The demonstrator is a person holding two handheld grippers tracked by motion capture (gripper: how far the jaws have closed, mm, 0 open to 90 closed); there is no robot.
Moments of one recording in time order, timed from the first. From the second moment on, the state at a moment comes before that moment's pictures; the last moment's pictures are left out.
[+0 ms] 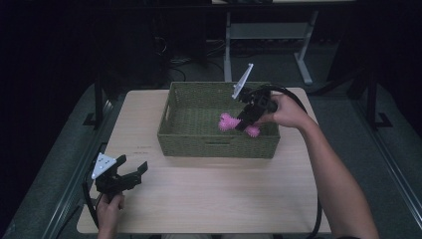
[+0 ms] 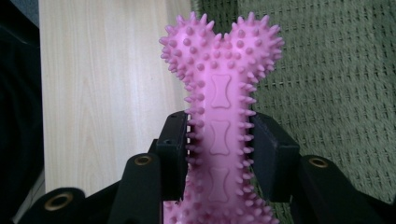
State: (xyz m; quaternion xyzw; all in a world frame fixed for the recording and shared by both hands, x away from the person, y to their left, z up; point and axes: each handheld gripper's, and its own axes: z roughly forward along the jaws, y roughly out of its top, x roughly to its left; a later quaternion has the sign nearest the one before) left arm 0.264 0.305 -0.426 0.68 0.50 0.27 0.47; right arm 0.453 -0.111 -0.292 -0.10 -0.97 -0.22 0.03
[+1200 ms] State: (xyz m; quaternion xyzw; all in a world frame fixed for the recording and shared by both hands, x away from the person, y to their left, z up) left arm 0.263 0.307 -0.425 0.67 0.50 0.27 0.48; right arm 0.496 -0.108 -0.335 -0.14 -0.97 -0.20 0.06
